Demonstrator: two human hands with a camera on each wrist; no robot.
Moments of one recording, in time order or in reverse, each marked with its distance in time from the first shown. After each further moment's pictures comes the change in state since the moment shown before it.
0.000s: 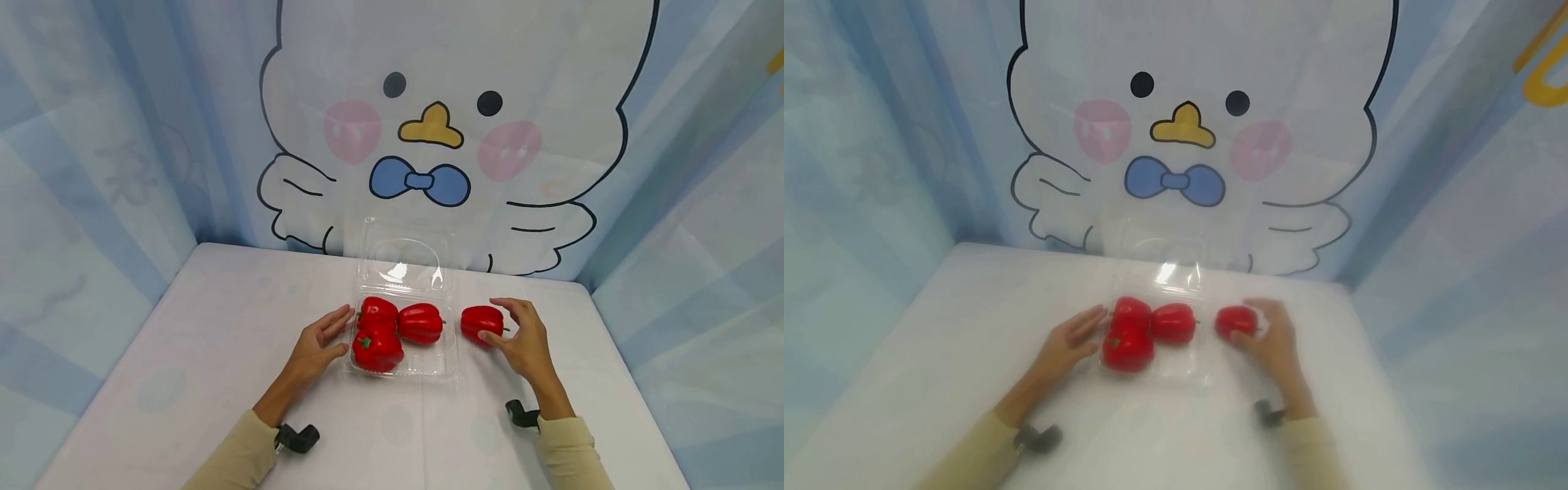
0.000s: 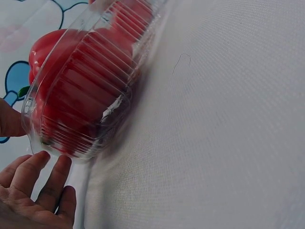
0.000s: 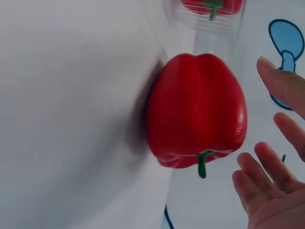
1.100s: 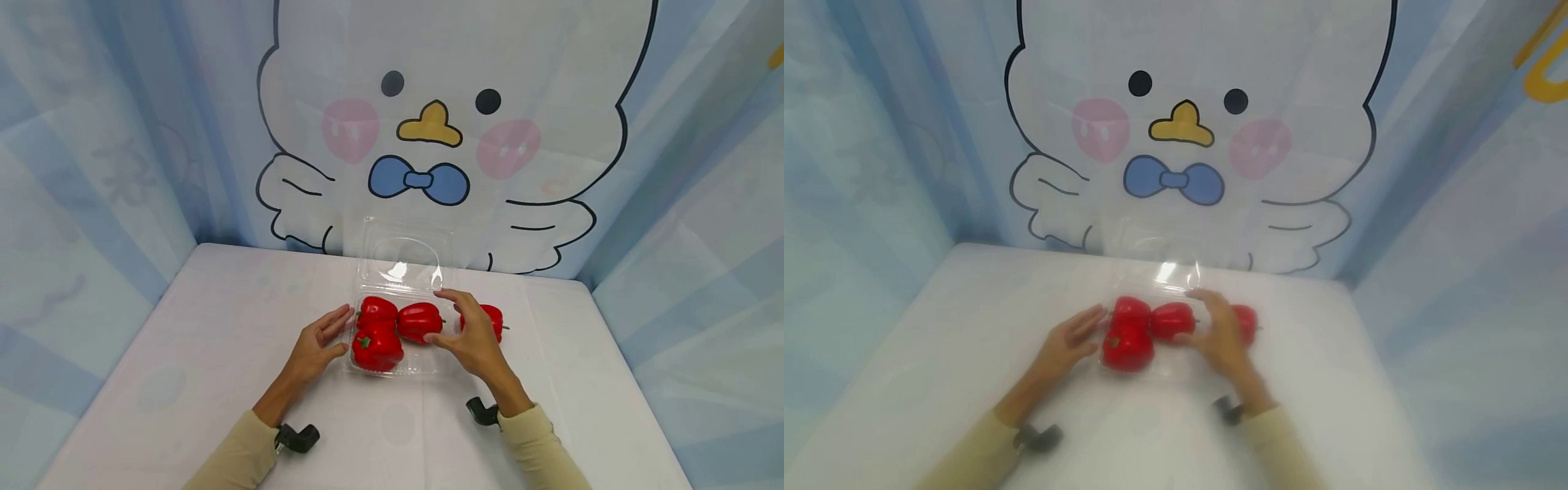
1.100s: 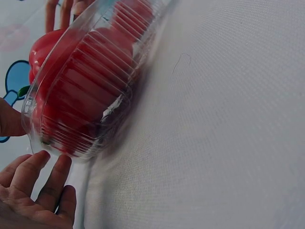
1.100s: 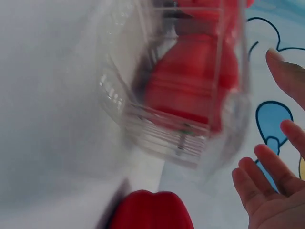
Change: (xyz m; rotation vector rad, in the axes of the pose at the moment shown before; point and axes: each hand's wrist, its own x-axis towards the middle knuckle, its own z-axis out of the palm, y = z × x) left_hand -0.002 0.004 0.001 0.006 0.007 -0.017; right_hand -0.003 -0.068 0.048 0.108 -0.121 -0.199
